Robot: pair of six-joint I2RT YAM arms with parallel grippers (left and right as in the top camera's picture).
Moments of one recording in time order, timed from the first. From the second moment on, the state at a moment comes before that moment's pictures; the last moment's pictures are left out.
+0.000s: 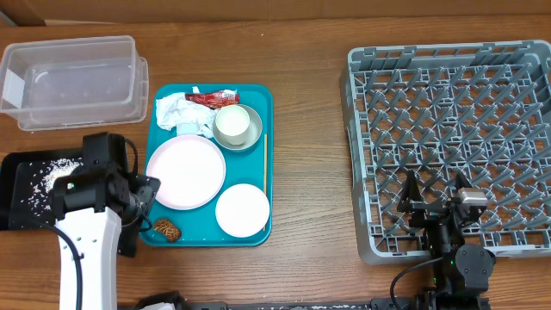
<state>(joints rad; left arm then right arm) 0.21 1.18 1.00 -1.28 -0.14 -1.16 -0.06 0.01 0.02 -0.03 -0.05 0.12</state>
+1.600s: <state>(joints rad) 0.26 1.46 0.68 -0.76 0.07 -1.17 -0.06 0.01 0.02 -0.03 -0.05 0.12</state>
